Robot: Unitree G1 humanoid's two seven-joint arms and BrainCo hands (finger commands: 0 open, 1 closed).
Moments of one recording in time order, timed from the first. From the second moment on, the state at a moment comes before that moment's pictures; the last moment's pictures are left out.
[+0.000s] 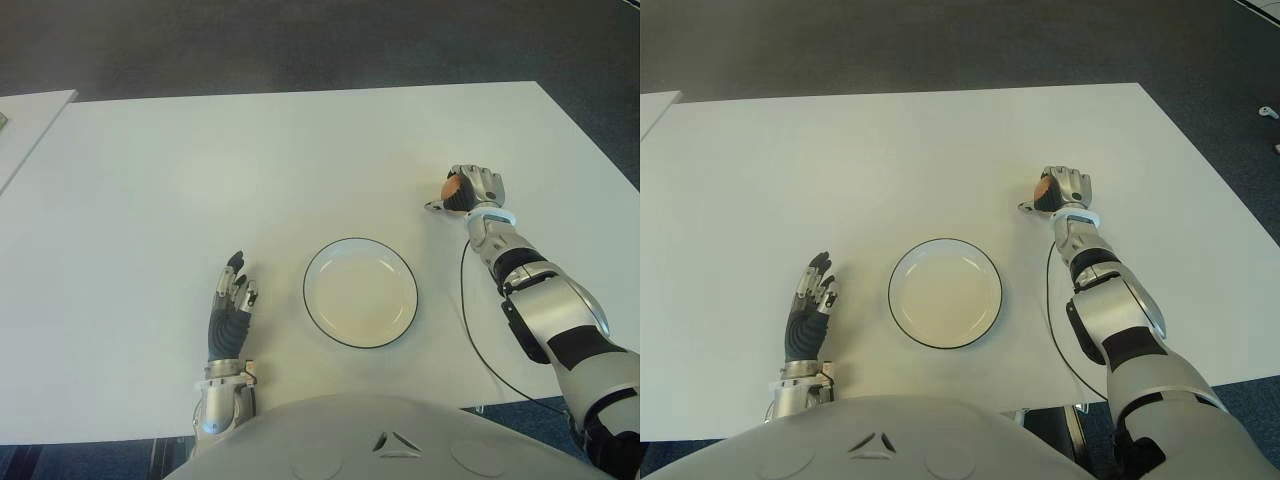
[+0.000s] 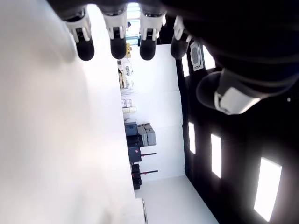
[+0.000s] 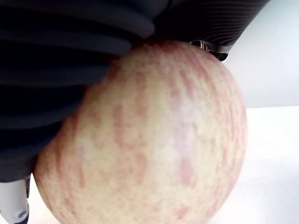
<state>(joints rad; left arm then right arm) 0.59 -0.03 -0.02 0.12 0.12 -0.62 0.10 -0.76 -0.42 0.44 1.35 -0.70 -0.12 -0.52</state>
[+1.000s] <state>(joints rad) 0.57 -0.01 -0.01 0.13 0.11 -0.63 0.10 -0.77 -0.42 0.41 1.35 -0.69 -0.14 -0.52</state>
